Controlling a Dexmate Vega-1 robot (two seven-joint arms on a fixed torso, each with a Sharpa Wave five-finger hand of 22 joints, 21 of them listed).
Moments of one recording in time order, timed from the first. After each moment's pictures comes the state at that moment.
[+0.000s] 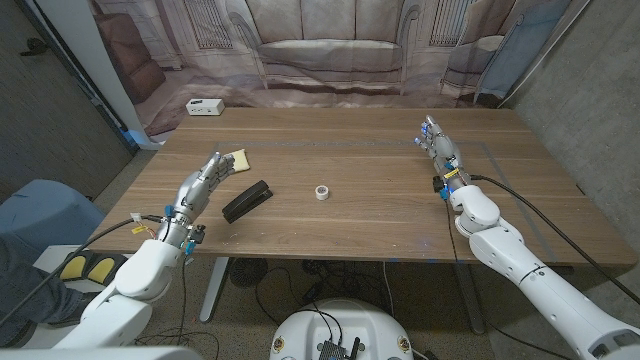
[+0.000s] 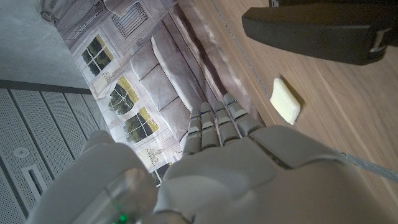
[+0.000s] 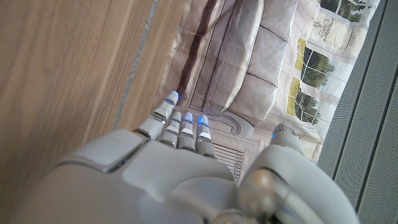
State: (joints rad) left arm 1.49 0.73 0.04 -1.73 -0.43 -0.55 0.13; left_hand 0.31 0.00 0.05 0.06 0.21 0.28 0.09 0.20 0.18 0.27 0.08 0.24 0.20 0.22 0.06 0.21 0.18 0.20 0.06 0.29 0.17; right arm -1.00 -0.56 -0.32 -1.55 0.55 0.29 -0.19; right_hand 0.30 0.03 0.16 -0.09 0.18 0.17 0.09 0.21 0.19 0.15 0.12 0.22 0.19 0.07 0.06 0.23 0.21 0.32 -0.04 0.21 0.17
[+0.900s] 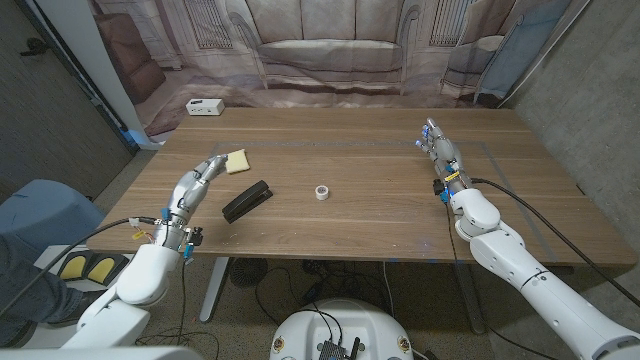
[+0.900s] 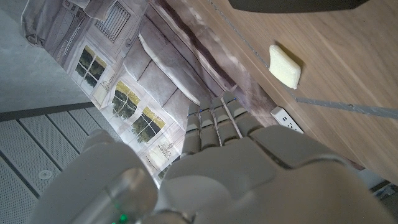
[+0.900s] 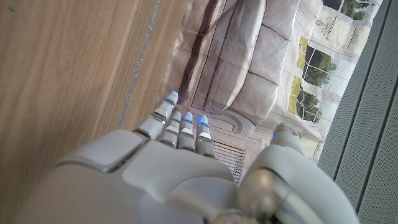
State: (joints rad) left arm 1.52 0.67 -0.03 -1.77 -0.21 -0.53 0.26; left_hand 0.32 -0.01 0.05 0.05 0.21 0.35 0.08 0.21 0.18 0.33 0.04 0.25 0.20 0.27 0.04 0.21 0.18 0.23 0.07 0.28 0.17; right arm -1.02 -0.56 -0.32 -1.56 0.54 0.29 -0.21; right_hand 0.30 0.03 0.15 -0.10 0.18 0.17 0.09 0.21 0.19 0.15 0.12 0.22 0.19 0.07 0.06 0.23 0.21 0.32 -0.04 0.20 0.17
